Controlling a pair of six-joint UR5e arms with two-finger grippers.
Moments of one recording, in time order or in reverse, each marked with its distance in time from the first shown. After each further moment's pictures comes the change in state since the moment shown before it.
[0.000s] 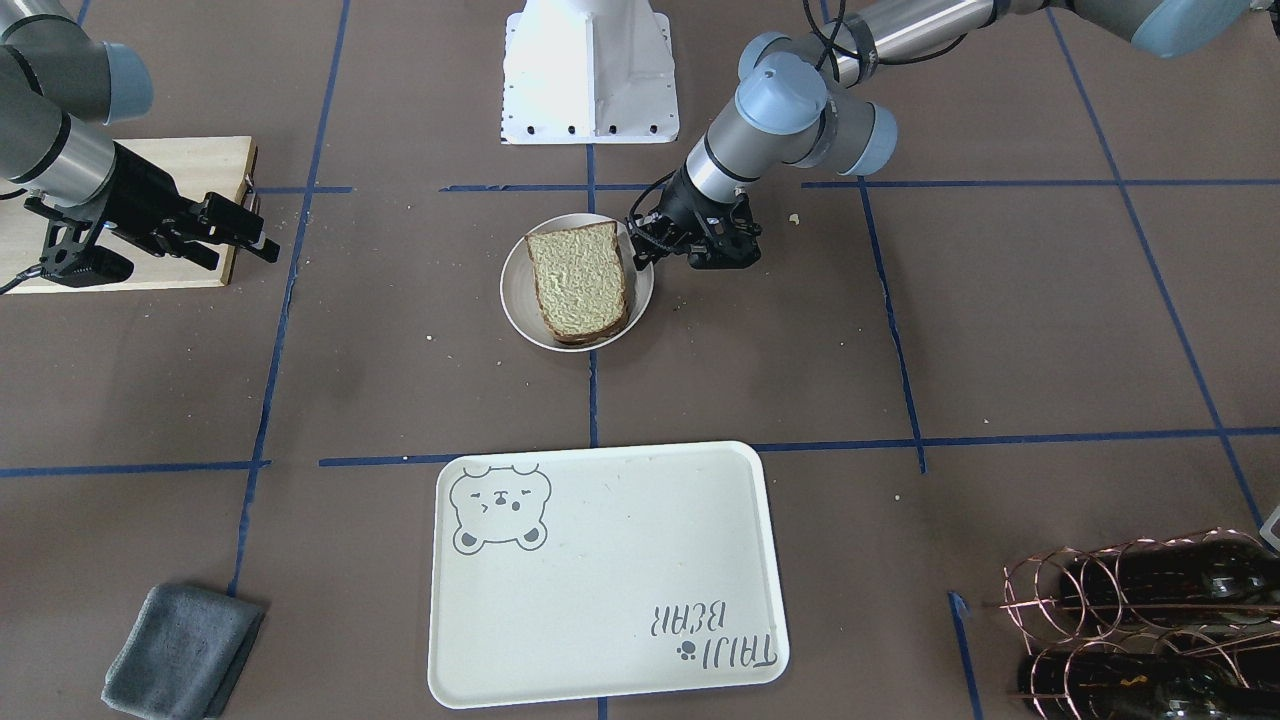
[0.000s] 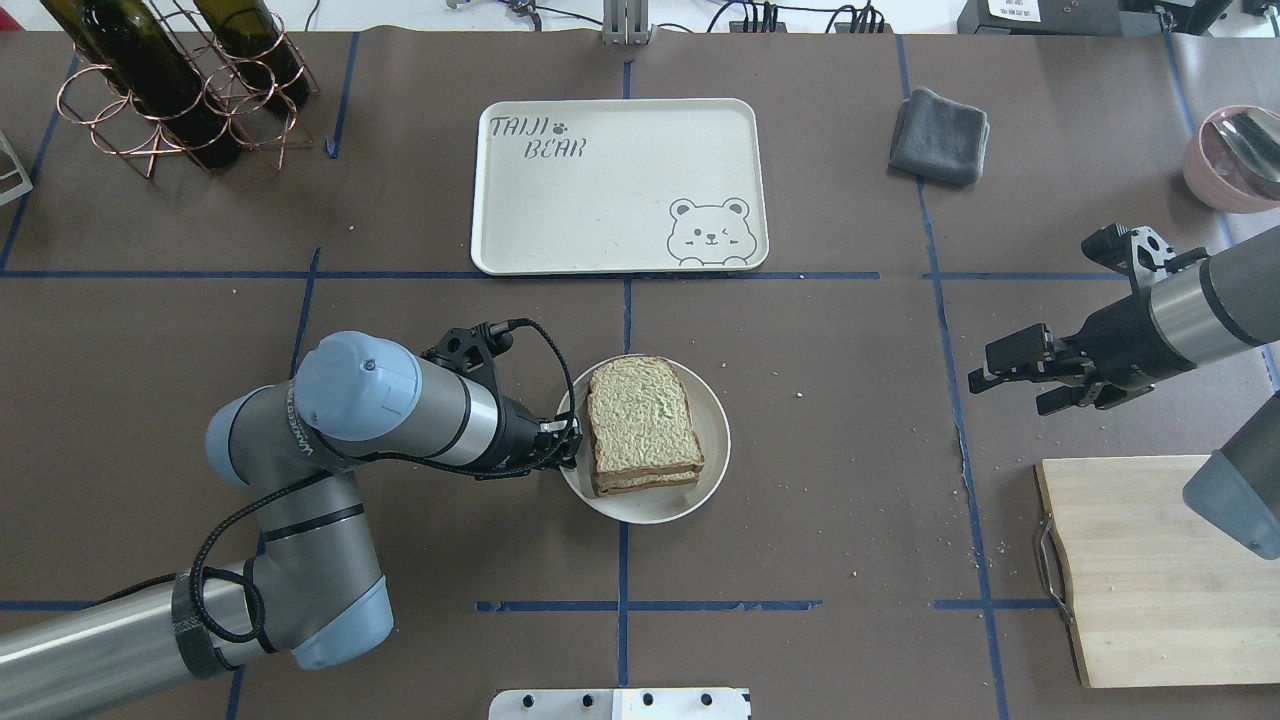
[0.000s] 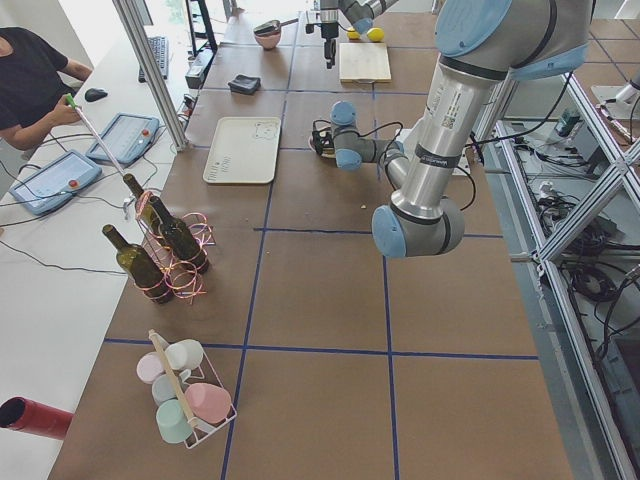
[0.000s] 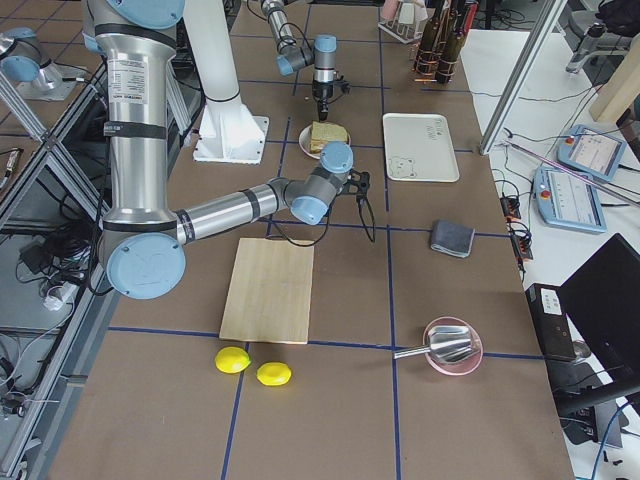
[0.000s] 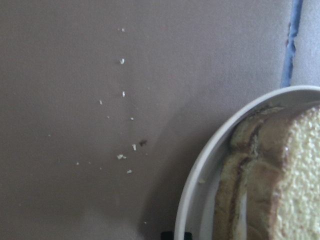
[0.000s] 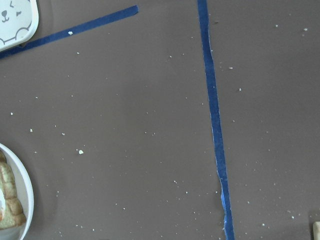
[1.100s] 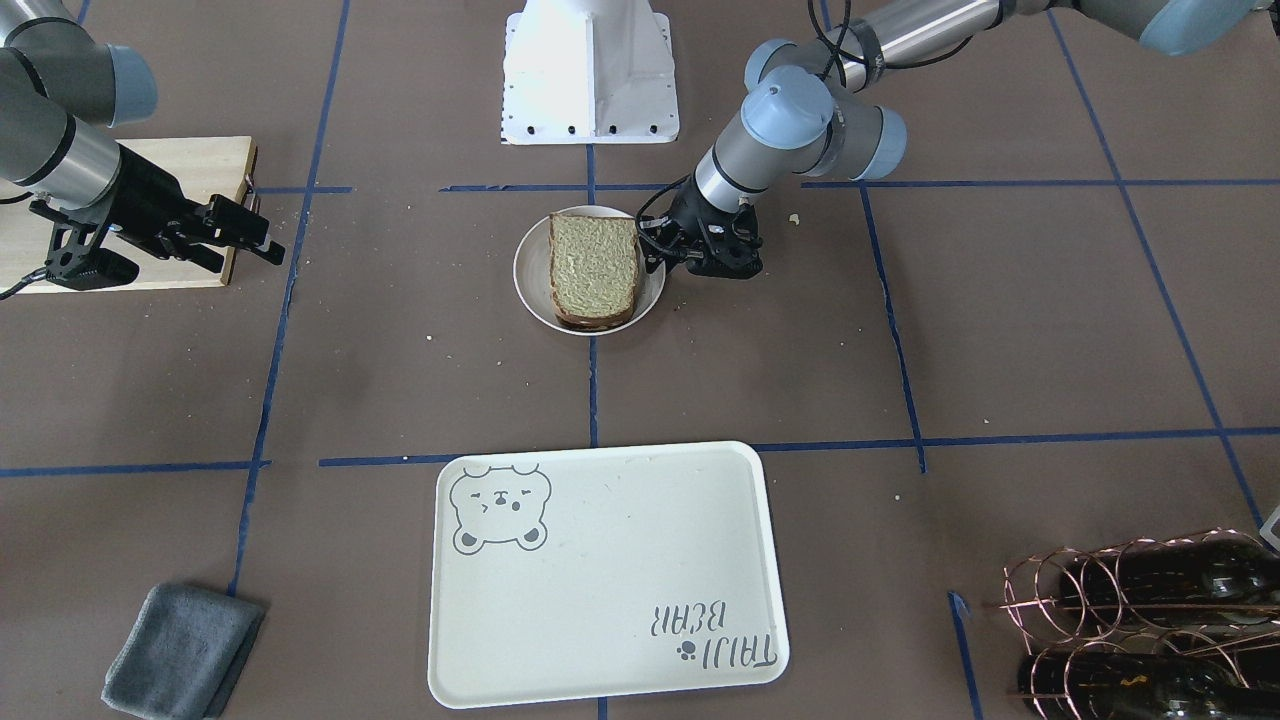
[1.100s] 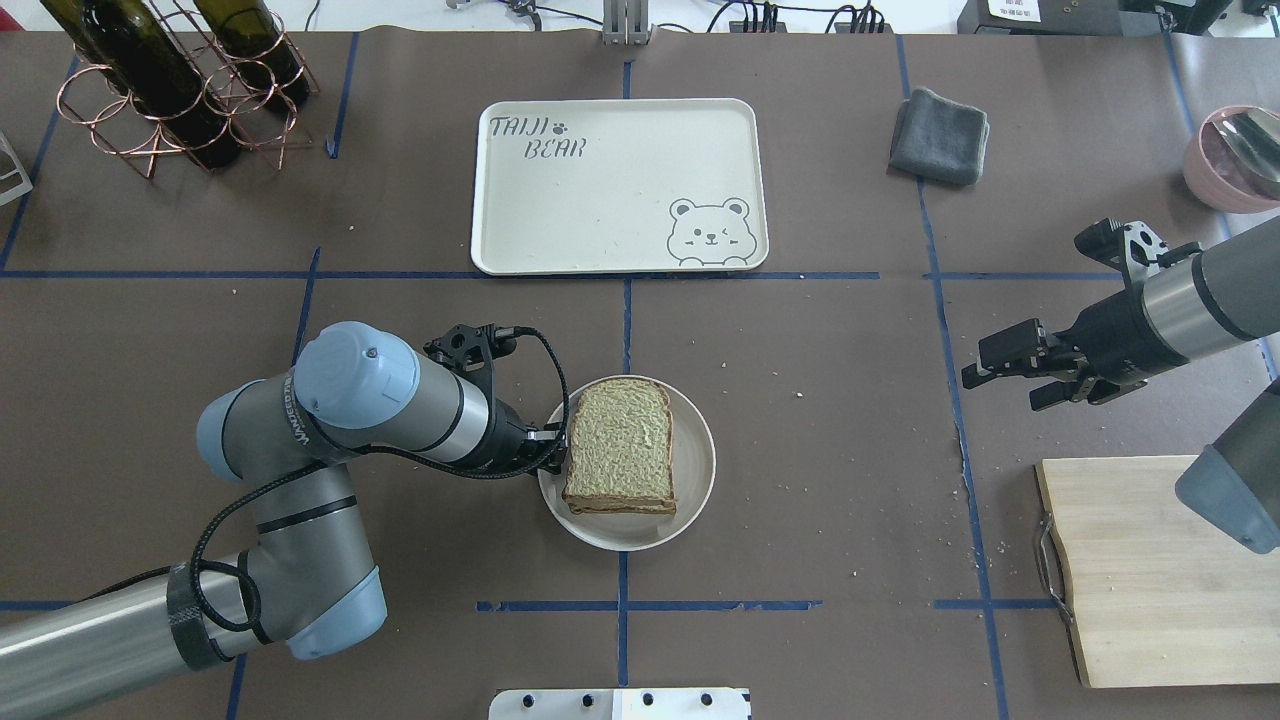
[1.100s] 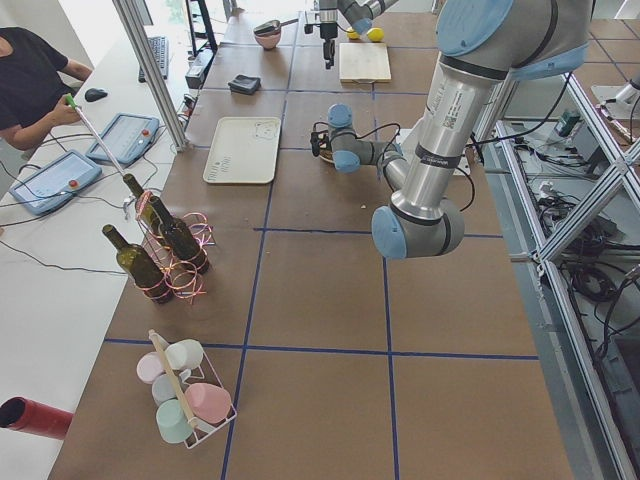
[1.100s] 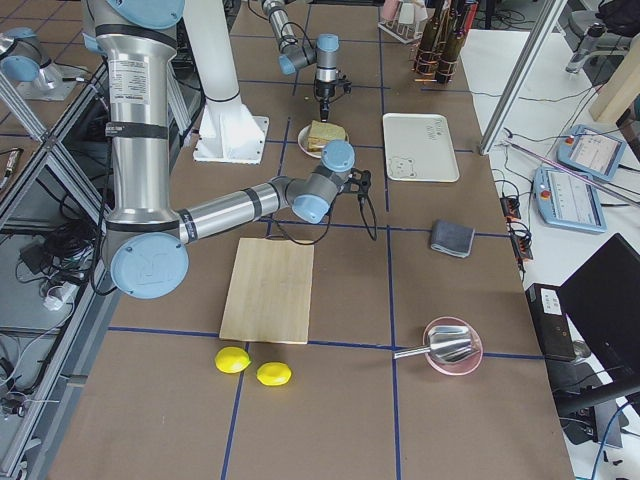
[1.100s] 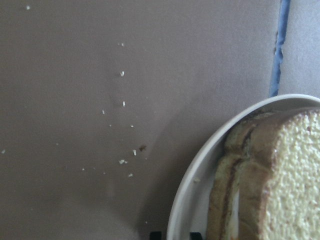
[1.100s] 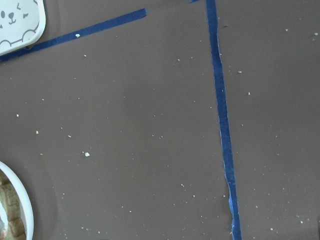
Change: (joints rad) left arm -0.012 0.017 0.014 0.062 -0.062 0.246; right arm -0.001 0.016 -0.003 -0.005 -0.001 0.000
